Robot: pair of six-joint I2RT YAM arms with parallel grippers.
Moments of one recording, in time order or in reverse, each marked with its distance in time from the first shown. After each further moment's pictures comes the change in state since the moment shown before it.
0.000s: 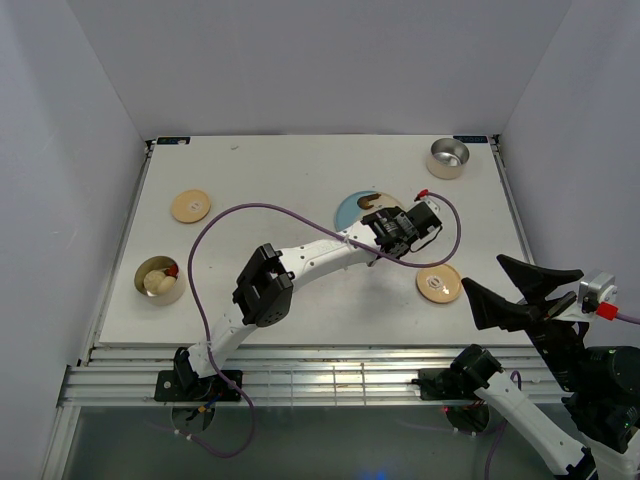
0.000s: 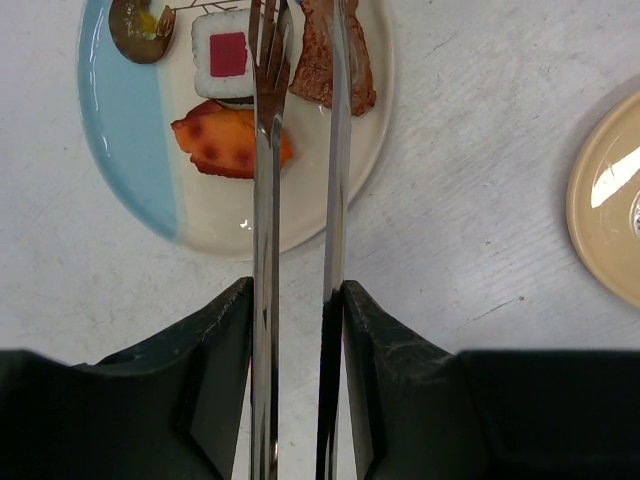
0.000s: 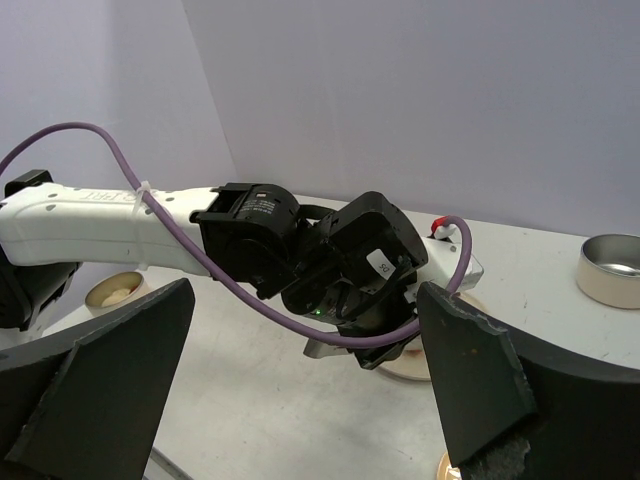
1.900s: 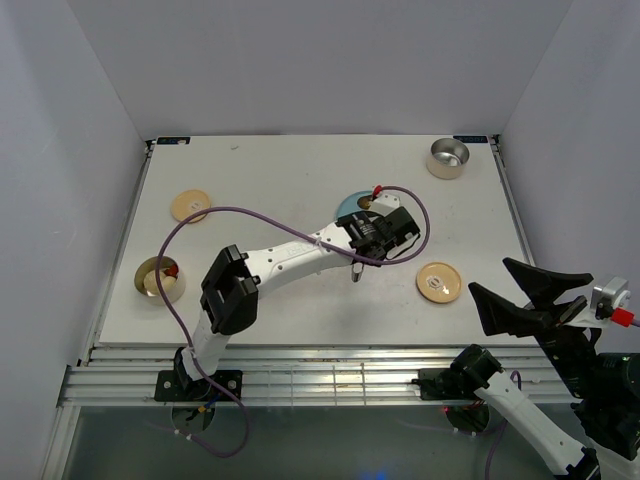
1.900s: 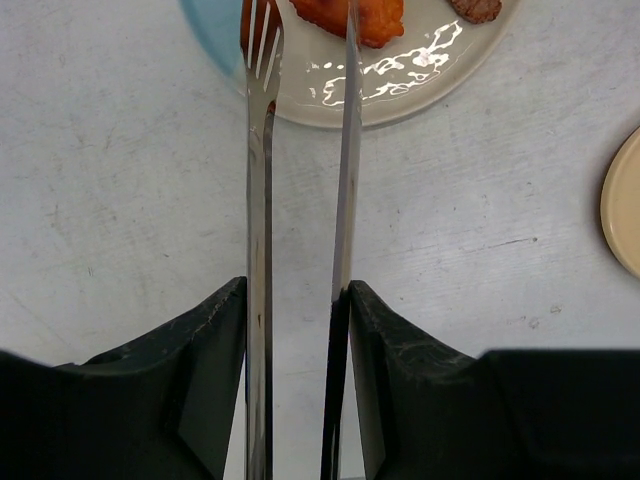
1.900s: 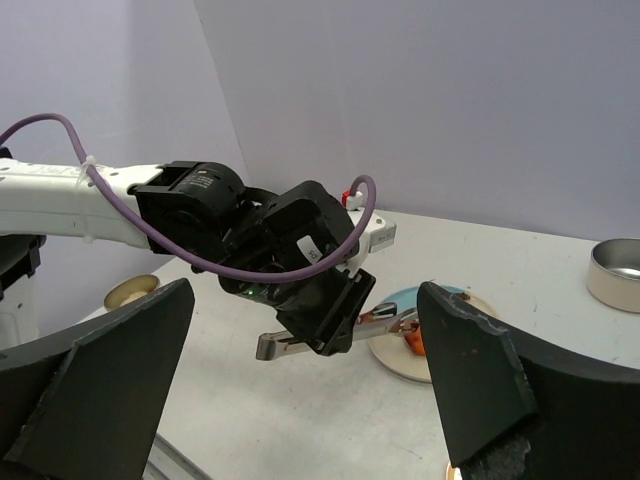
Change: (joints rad) left arm -0.003 -0.269 -0.286 -0.107 -0.067 -0.459; right arm 0.000 0.000 0.051 -0.035 -0.017 0.020
